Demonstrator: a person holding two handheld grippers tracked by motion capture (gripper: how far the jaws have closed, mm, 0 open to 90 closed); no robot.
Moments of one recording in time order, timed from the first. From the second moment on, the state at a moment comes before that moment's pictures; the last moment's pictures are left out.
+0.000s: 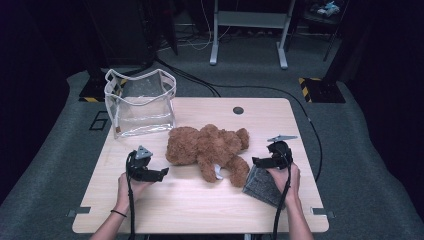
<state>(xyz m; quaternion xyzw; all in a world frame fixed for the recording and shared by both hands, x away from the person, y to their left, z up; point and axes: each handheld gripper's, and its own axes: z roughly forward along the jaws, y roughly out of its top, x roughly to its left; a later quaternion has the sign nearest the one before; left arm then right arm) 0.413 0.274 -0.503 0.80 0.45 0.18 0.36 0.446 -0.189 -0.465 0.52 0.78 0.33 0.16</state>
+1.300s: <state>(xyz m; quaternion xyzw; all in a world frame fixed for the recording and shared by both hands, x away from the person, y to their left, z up) 0.409 0.273 -0.529 0.81 0.44 0.19 0.33 0.391 -0.193 -0.504 0.53 0.79 0.25 0.15</state>
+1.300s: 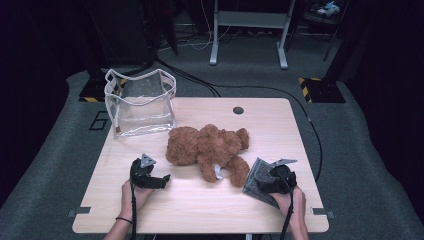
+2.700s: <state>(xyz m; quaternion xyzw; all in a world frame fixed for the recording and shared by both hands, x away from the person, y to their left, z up) 0.419 0.259 -0.495 0.80 0.41 0.20 0.39 0.390 -0.207 -0.464 0.53 0.77 0.30 0.20</state>
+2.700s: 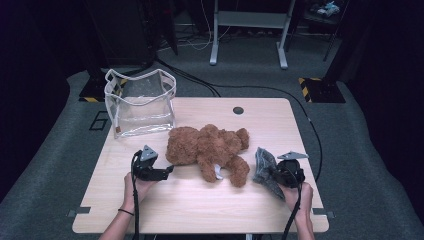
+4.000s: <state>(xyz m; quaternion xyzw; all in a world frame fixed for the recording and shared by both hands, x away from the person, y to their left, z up) 0.437 0.246 -0.497 0.81 0.38 0.18 0.41 0.464 -0.054 -0.380 0.36 0.84 0.37 0.18</state>
